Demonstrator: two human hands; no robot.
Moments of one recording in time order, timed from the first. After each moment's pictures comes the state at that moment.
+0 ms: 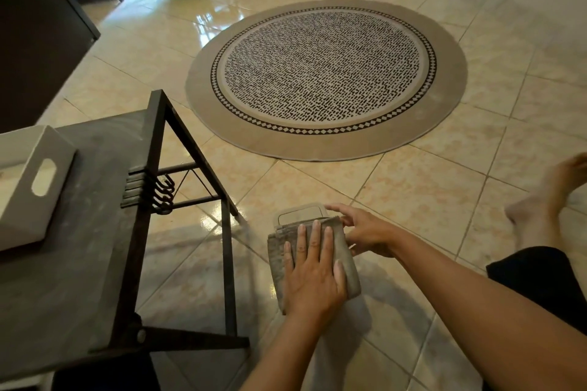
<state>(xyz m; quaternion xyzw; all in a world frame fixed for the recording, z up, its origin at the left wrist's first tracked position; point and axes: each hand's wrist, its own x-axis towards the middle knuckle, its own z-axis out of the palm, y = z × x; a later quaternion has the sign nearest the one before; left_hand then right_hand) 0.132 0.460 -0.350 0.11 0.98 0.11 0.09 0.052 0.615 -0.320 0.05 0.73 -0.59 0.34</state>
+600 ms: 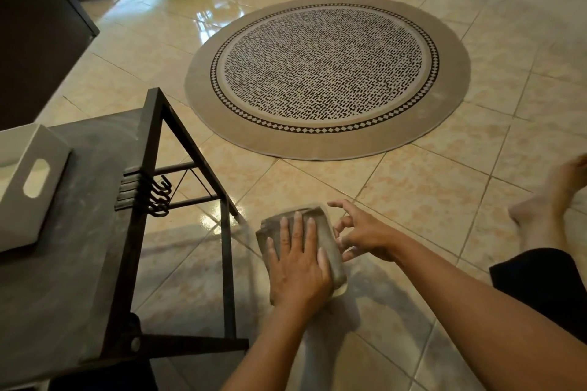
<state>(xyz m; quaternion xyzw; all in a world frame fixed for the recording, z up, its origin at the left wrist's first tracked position) 0.112 0.442 -0.354 0.06 0.98 0.13 0.10 0.048 0.614 -0.334 0.06 0.72 -0.61 0.32</state>
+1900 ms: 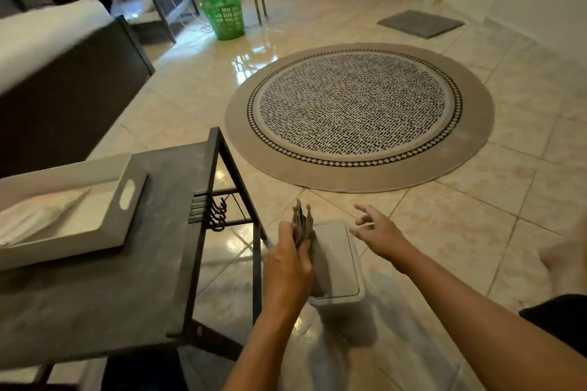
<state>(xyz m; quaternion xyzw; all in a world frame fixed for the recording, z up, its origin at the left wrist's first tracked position) 0.113 0.394 -0.234 -0.03 0.89 0.46 -0.05 0.035 0.588 -0.283 0.08 0.85 -0.51 0.12</state>
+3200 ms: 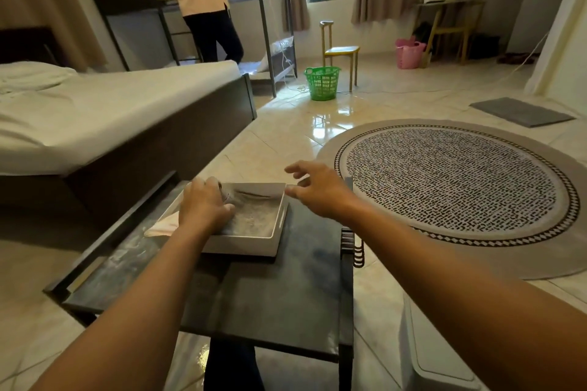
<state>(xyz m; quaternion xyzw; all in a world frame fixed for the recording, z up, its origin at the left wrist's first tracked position) 0.065 0.053 -0.073 -0.22 0.96 0.10 -0.14 0.023 0.286 -0.042 -0.28 0.84 -0.46 0.02</state>
